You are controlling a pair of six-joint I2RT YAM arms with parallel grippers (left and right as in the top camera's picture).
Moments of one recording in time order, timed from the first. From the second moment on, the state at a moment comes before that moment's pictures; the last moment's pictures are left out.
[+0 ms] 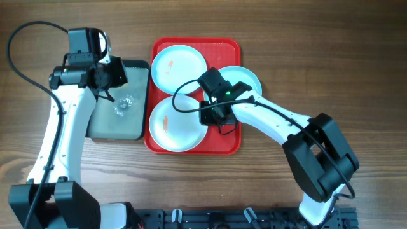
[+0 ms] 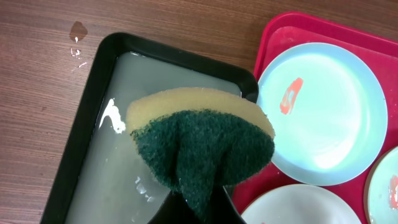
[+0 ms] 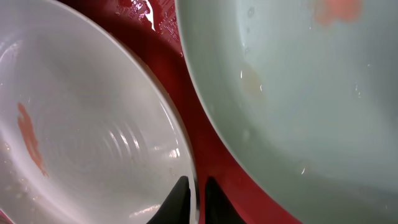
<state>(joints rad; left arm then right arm) 0.05 1.55 1.30 -0.78 0.00 -0.18 0.66 1.93 1.25 -0.63 -0.18 0.66</state>
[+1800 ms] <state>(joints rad) 0.03 1.55 1.26 -0.84 0.16 -0.20 0.67 1.93 1.25 -0.62 -0.18 0.66</state>
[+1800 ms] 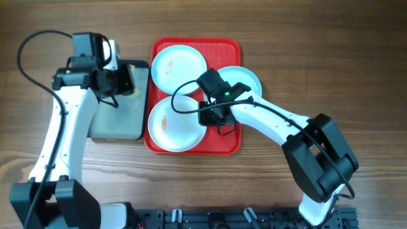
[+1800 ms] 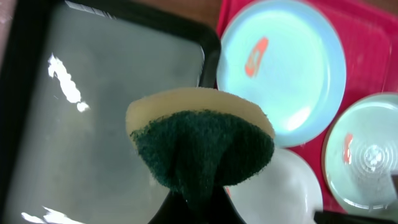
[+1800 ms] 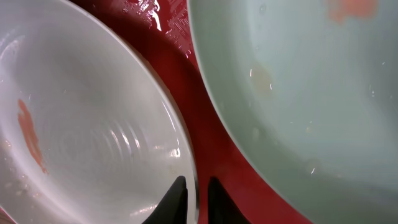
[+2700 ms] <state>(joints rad) -0.23 1.55 0.99 -0.72 0.24 -0.27 0.67 1.93 1.25 -0.62 -0.20 0.66</state>
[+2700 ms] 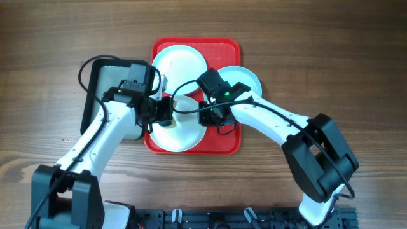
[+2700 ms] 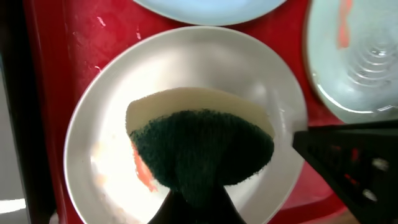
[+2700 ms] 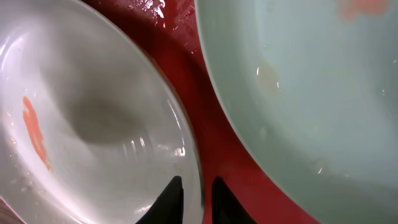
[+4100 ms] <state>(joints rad) -0.23 1.55 0.91 -0.62 0.18 -0.28 0.67 1.96 1.25 -0.61 -0.21 0.69</state>
